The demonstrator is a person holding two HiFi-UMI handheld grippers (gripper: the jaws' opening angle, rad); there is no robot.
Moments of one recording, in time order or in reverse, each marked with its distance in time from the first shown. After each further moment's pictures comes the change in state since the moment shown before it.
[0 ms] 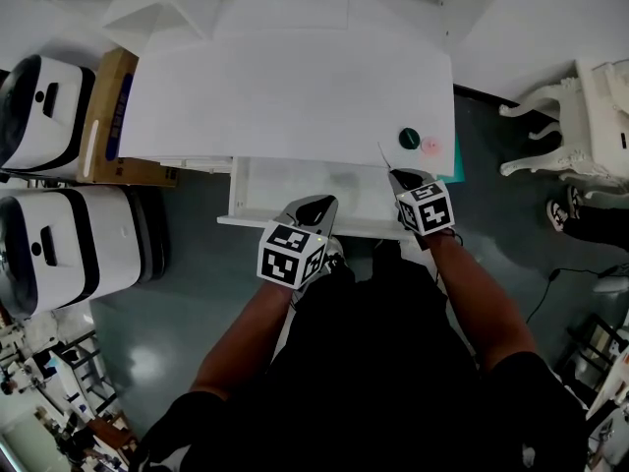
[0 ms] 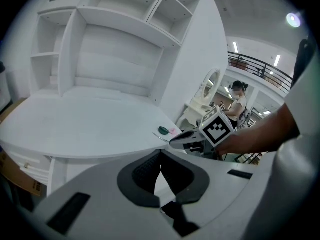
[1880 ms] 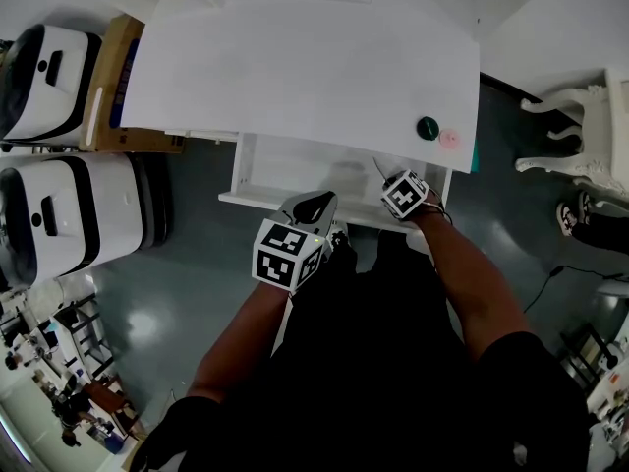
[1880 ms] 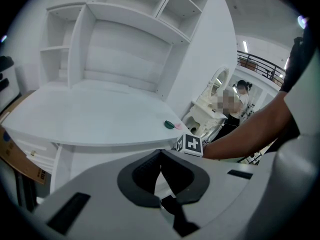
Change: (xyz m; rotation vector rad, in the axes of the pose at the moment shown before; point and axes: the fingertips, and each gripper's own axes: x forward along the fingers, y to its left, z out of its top) left arm -0.008 0.009 -0.021 -0.066 0.041 0.056; right arm 0.103 0.026 -0.124 -0.320 0.471 0.188
